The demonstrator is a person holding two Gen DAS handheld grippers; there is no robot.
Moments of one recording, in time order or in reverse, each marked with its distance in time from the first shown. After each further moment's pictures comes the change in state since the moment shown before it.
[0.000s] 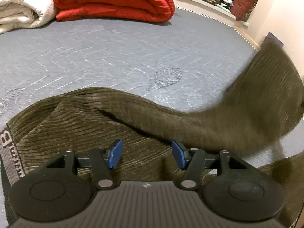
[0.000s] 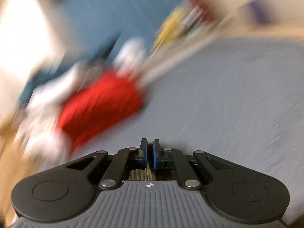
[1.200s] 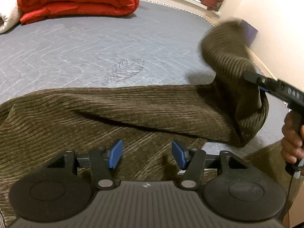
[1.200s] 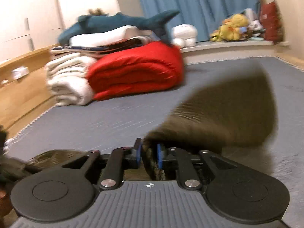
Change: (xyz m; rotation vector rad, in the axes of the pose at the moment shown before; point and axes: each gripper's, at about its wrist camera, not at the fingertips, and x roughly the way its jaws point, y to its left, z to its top) left arm 0.032 -0.039 -0.007 0.098 0.018 -0.154; right arm 0.044 0.017 -0.053 -0.472 0.403 0.453
